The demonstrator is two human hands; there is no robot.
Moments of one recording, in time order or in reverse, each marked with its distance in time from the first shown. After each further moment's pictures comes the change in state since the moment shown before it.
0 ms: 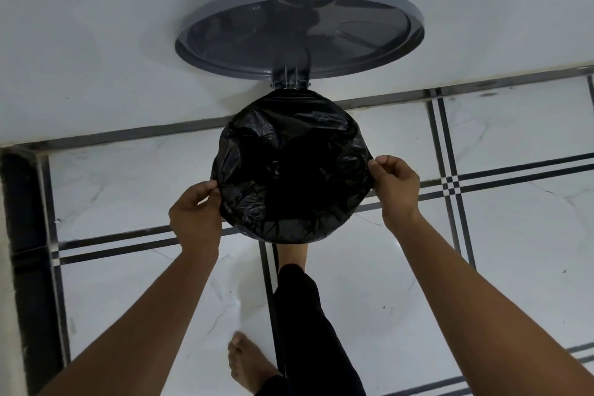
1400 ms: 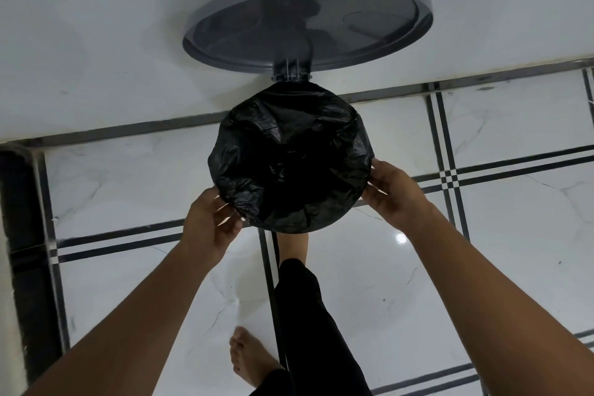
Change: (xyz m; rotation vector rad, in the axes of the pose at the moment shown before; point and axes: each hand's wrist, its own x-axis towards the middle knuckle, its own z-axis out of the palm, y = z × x) left_hand -0.007 0.016 -0.008 -0.320 -0.277 -0.610; right_hand -0.007 -0.008 -0.008 0.282 -0.161 0.432
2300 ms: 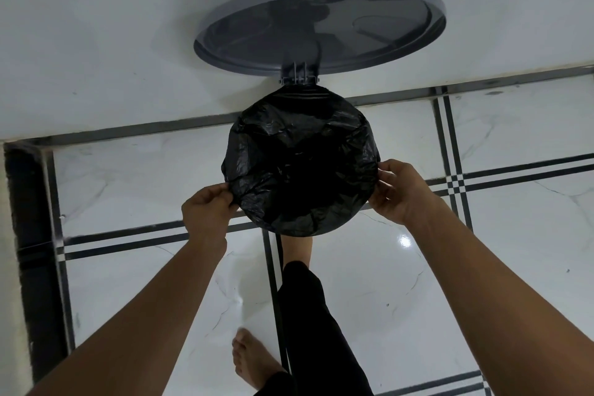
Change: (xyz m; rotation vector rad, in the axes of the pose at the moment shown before) left_hand 0.012 -0.001 0.010 0.216 0.213 0.364; right_hand 0.004 -0.014 0.015 0.003 0.121 0.203
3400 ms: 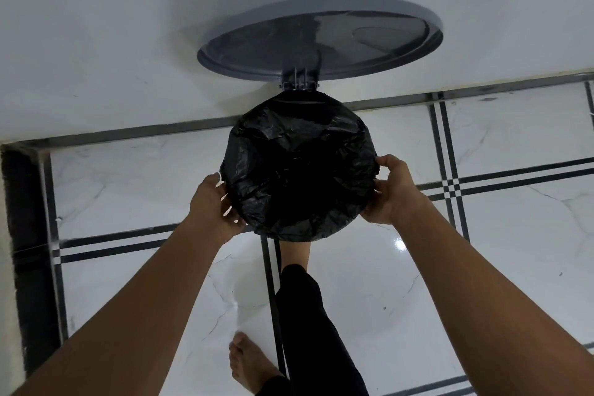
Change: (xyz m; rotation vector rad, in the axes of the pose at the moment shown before) left_hand 0.002 0.035 0.011 -0.195 -0.140 -0.525; right_hand -0.014 0.001 0.019 -0.057 0.025 0.116
